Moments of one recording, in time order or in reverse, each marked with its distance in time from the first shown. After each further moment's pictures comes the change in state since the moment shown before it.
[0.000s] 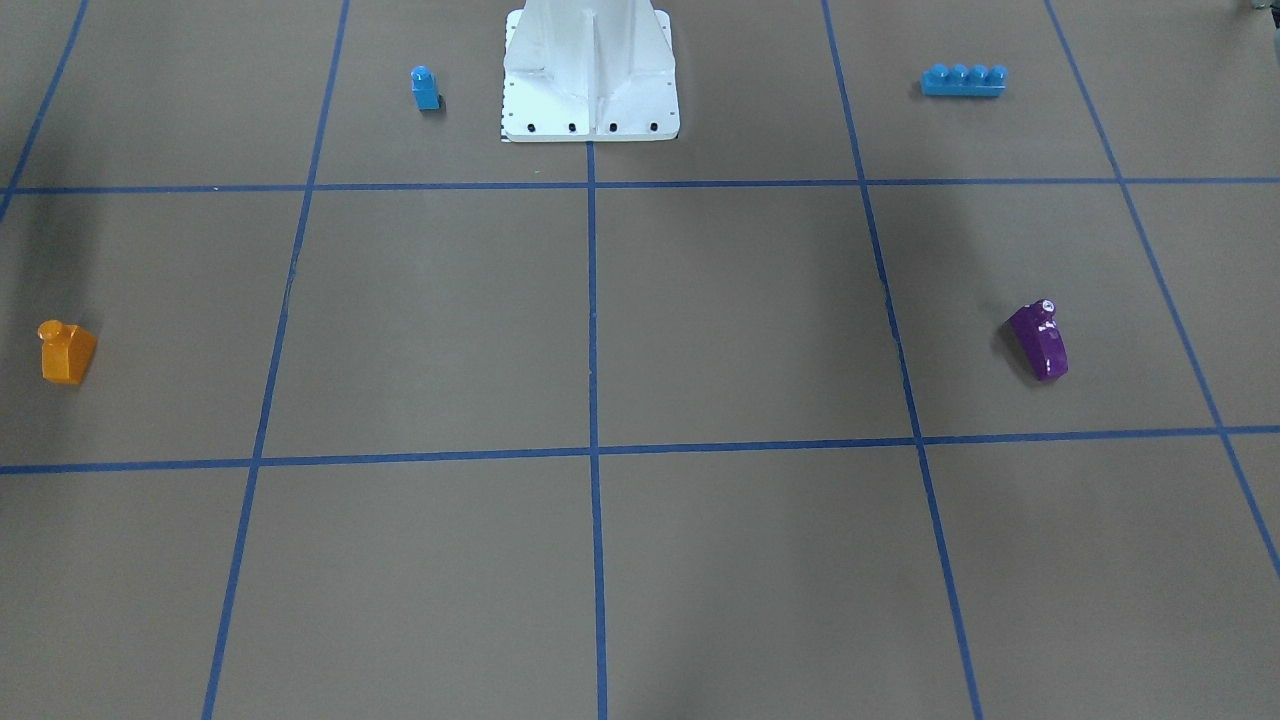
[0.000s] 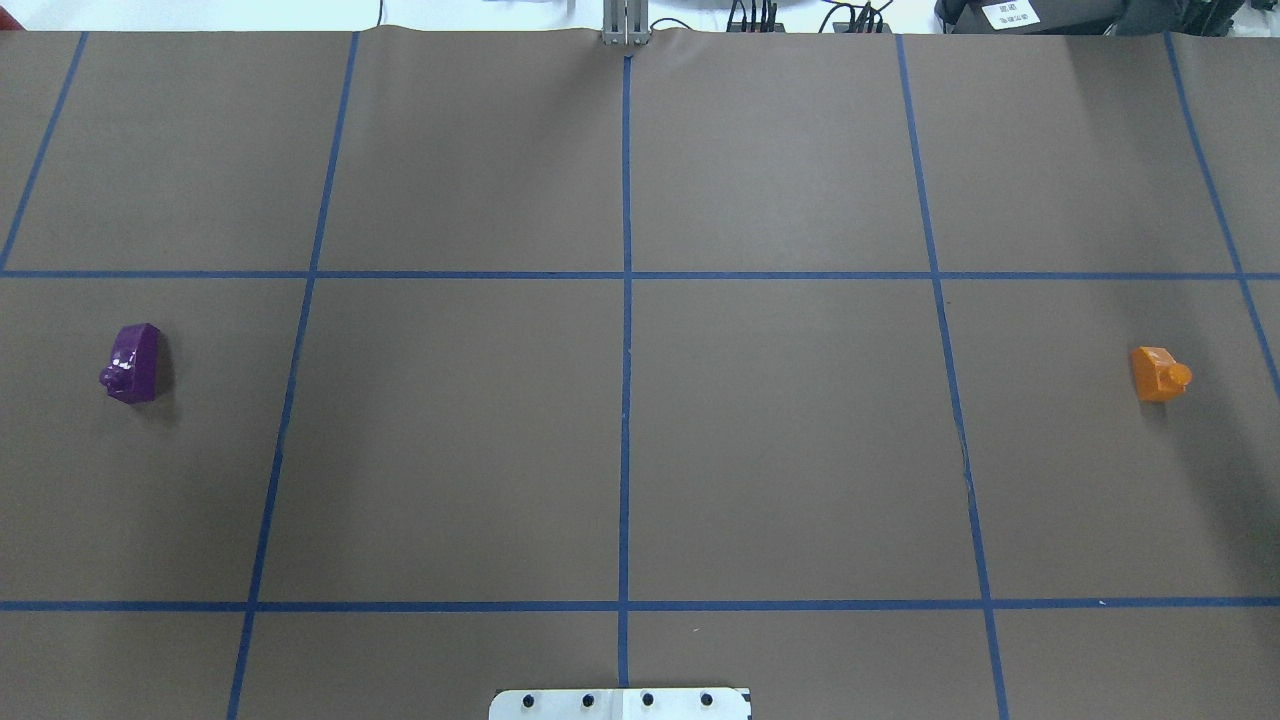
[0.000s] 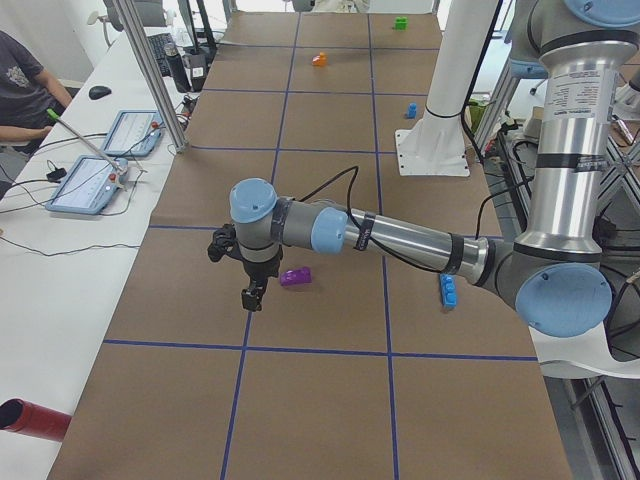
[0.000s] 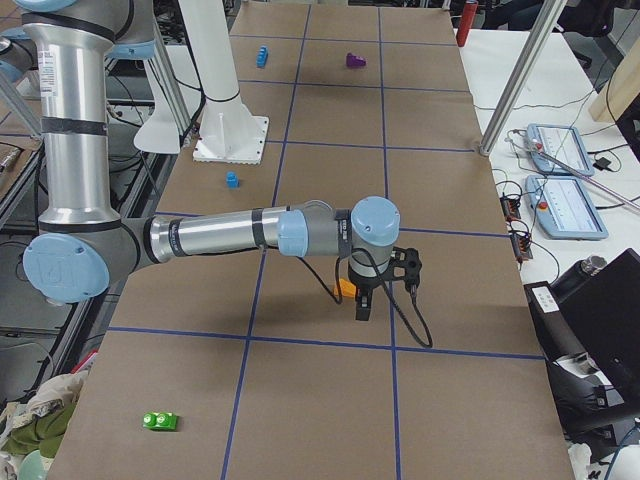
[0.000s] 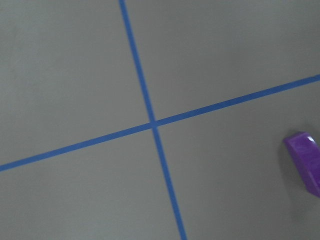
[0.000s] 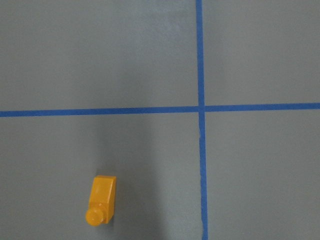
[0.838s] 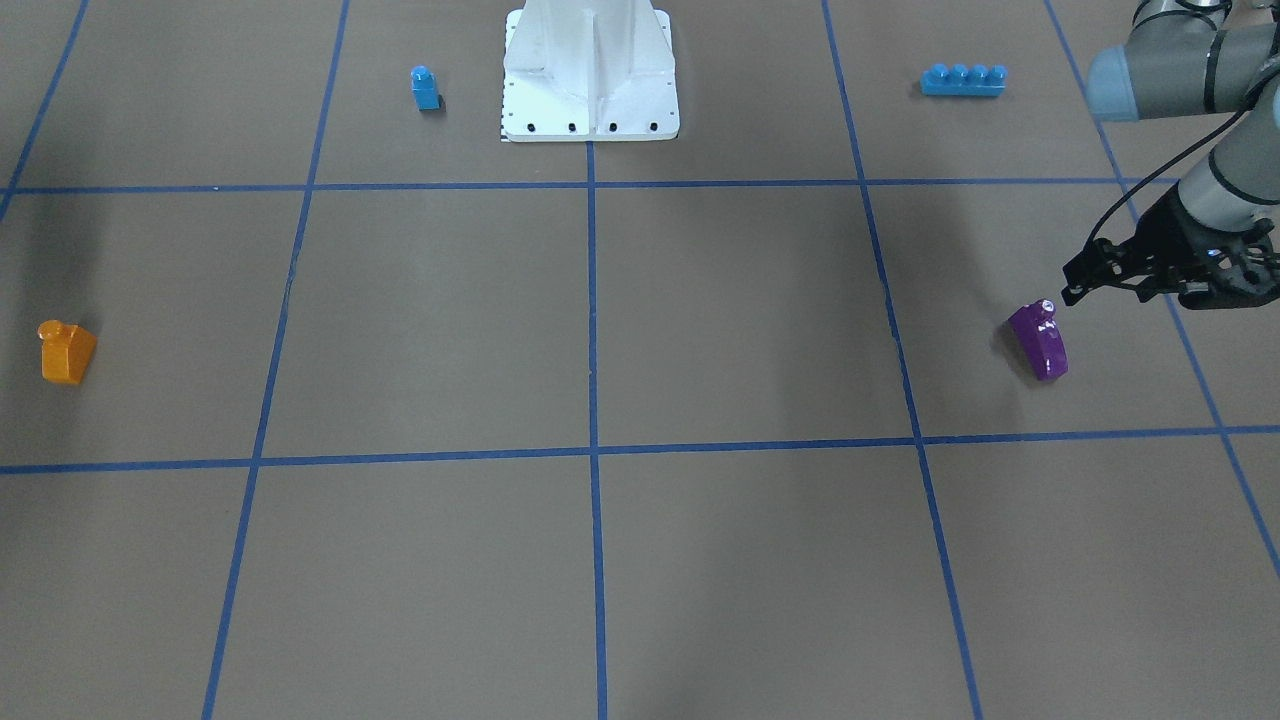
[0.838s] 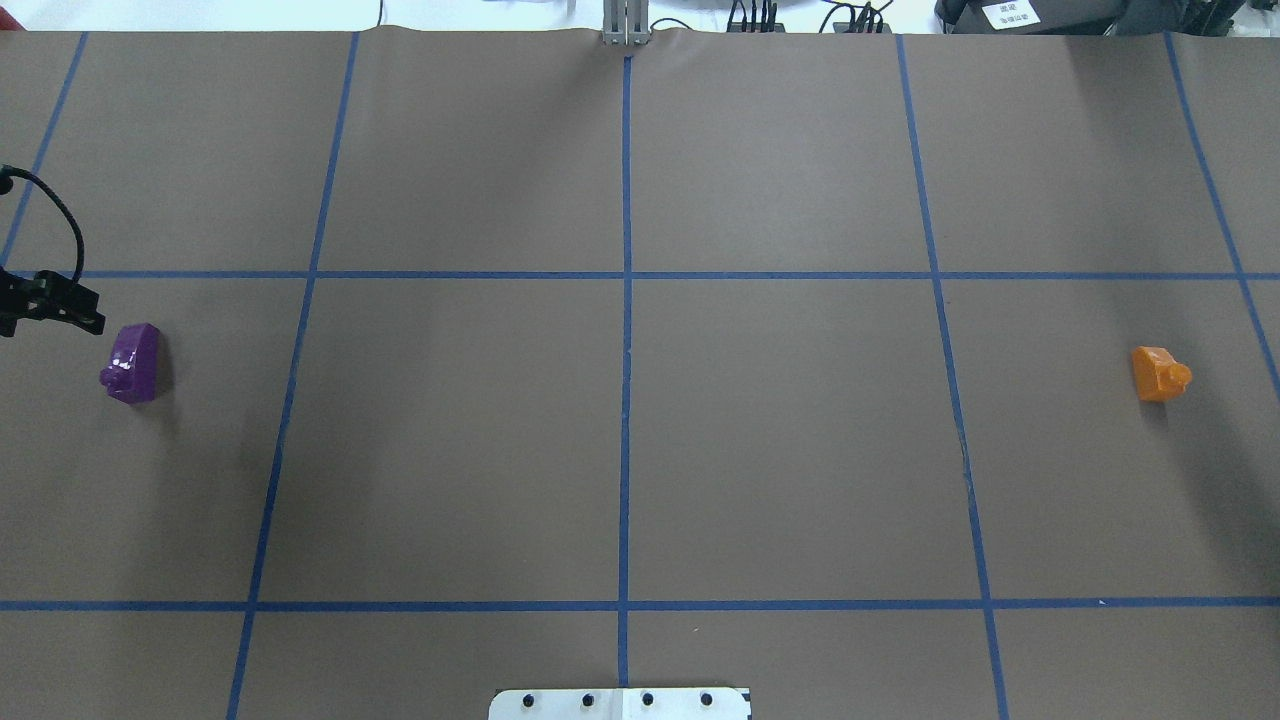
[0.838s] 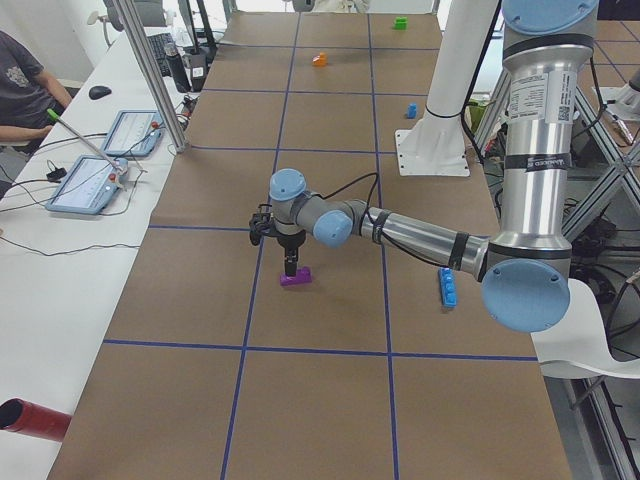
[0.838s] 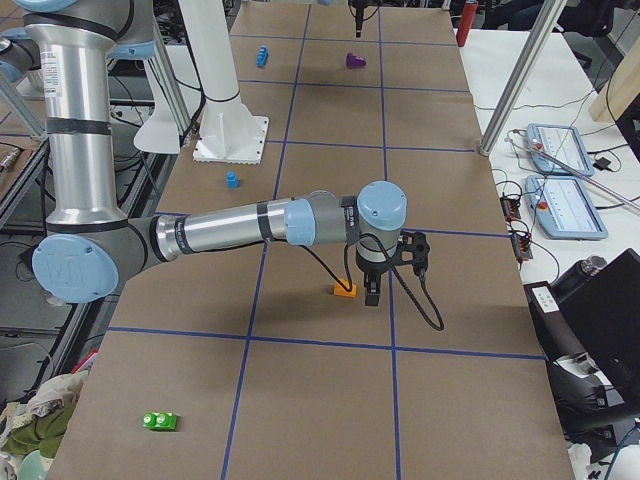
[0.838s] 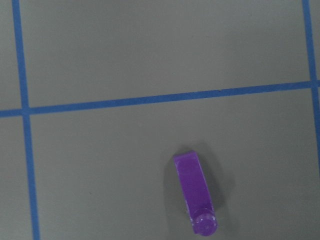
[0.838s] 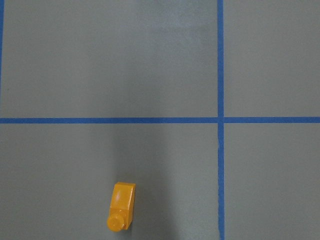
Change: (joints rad) left arm 0.397 0.046 0.023 -0.375 0.132 -0.825; right arm -0.006 0.016 0.008 0.000 0.024 0.009
